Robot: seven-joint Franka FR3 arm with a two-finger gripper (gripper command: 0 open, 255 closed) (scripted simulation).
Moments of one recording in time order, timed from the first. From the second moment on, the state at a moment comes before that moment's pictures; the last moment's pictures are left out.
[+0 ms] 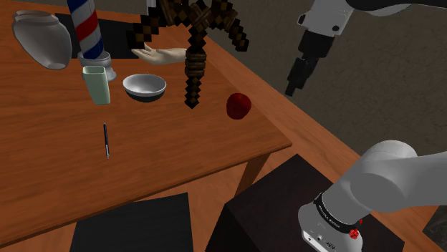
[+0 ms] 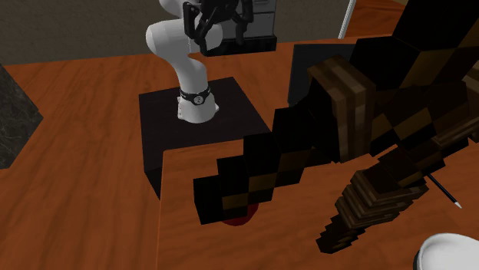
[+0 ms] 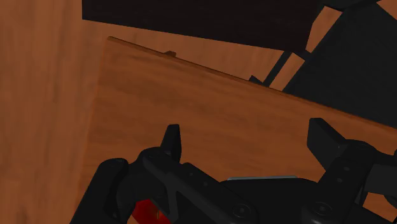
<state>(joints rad) 0.02 -0.77 0.05 -2.40 0.08 1.58 -0.16</state>
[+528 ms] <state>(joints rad) 0.00 -0.70 0.02 -2.52 0.06 1.90 -0.22</state>
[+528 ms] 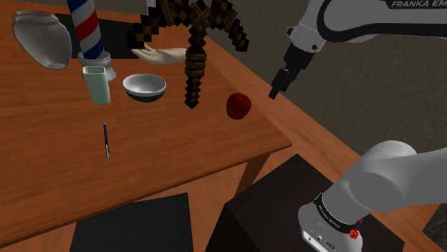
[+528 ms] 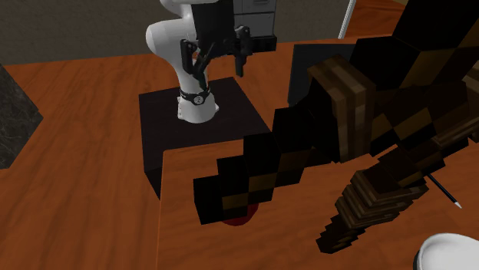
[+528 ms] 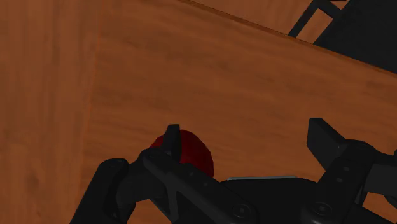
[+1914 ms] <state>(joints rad) 0.03 -0.22 -0.08 -2.55 0.14 2.74 -0.41</state>
